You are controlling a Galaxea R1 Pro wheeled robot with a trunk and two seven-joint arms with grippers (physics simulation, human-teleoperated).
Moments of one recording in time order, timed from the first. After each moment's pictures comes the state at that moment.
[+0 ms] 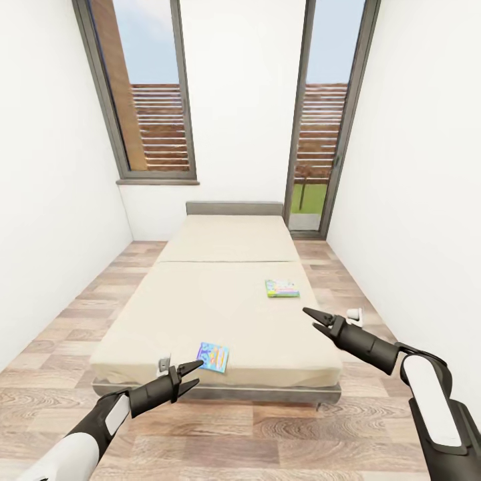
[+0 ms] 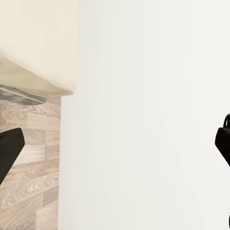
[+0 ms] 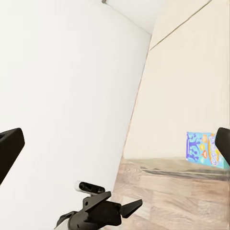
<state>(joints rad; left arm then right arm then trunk) -0.65 0.06 0.38 -0.33 0.19 0.65 -1.12 -0.36 -0.11 -0.22 -1.56 -0.94 1.01 0.31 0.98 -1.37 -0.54</state>
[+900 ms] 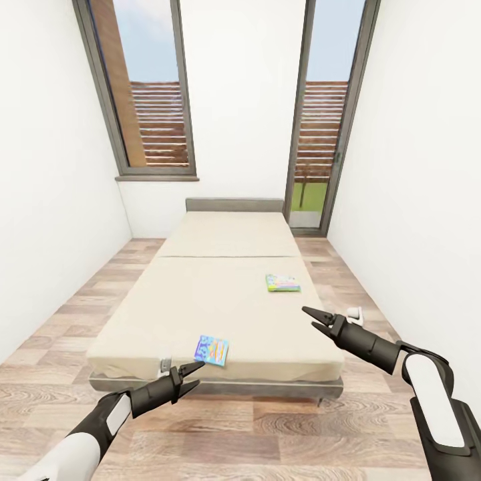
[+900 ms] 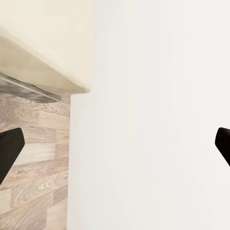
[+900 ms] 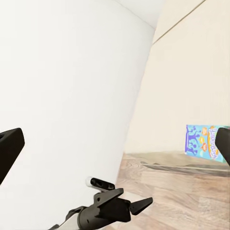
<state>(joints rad) -0.65 0.06 0.38 -0.33 0.19 0.65 -1.09 -0.36 -0.11 -0.22 -1.58 -0.96 1.04 0.31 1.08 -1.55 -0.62</state>
